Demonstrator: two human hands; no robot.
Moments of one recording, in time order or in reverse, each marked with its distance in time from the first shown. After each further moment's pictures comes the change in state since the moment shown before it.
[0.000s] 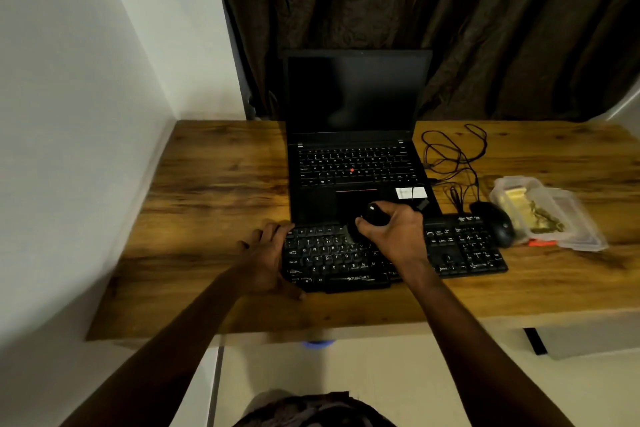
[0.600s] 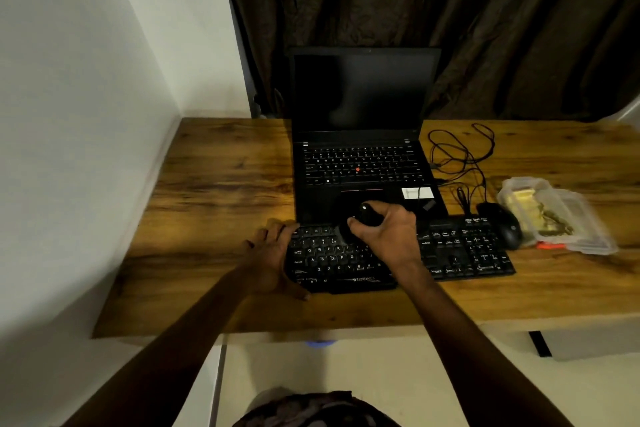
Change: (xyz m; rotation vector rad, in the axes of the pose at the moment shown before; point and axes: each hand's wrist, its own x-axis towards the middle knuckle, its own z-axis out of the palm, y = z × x) left_hand 0.002 -0.003 0.002 0.000 0.001 0.021; right_hand -0.001 -0.014 0.014 0.031 -0.015 -0.042
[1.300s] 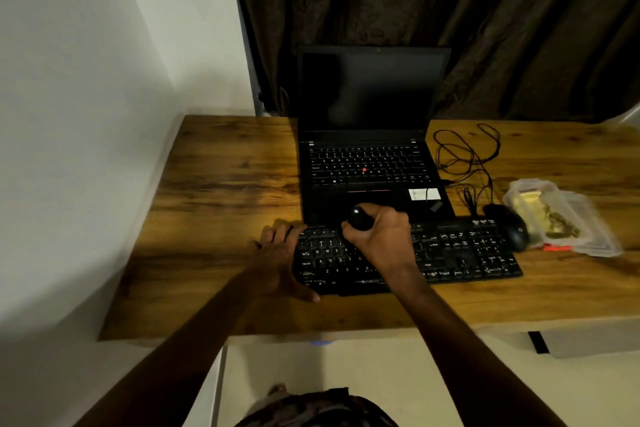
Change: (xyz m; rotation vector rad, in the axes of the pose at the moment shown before) left_hand 0.001 -0.003 0.004 0.047 0.032 0.016; right_hand -0.001 -0.012 0.025 -0.140 -0.004 -0.018
